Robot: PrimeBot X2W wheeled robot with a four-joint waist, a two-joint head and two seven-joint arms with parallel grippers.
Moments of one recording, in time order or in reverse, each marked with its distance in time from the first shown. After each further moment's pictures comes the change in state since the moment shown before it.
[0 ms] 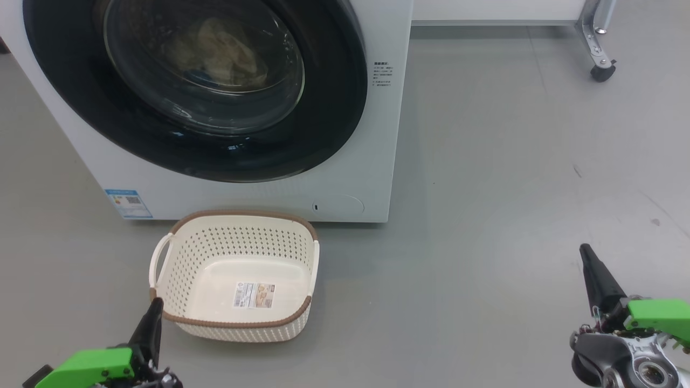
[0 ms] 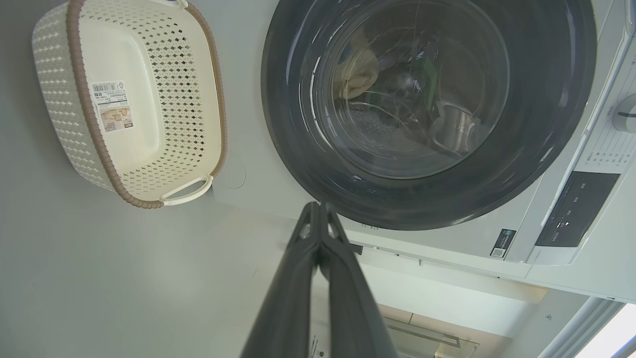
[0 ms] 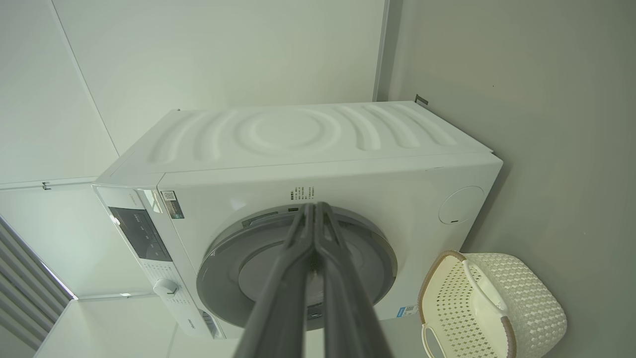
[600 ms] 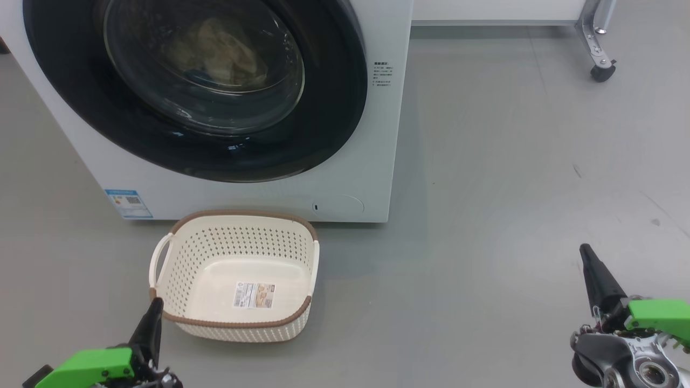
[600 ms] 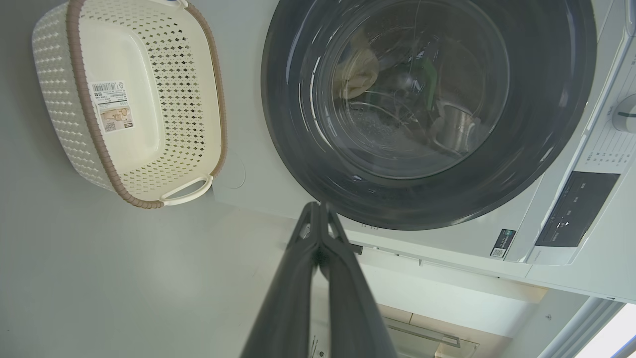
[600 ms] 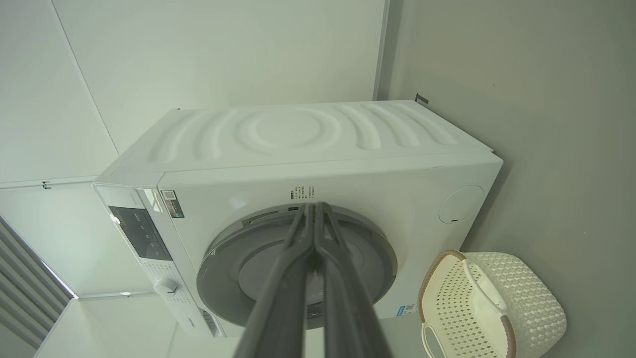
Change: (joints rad) left arm 0.000 0.000 0.000 0.000 0.000 0.000 0.000; right arm 0.000 0.001 -0.004 0.000 -0.001 0.000 0.007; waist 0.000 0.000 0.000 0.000
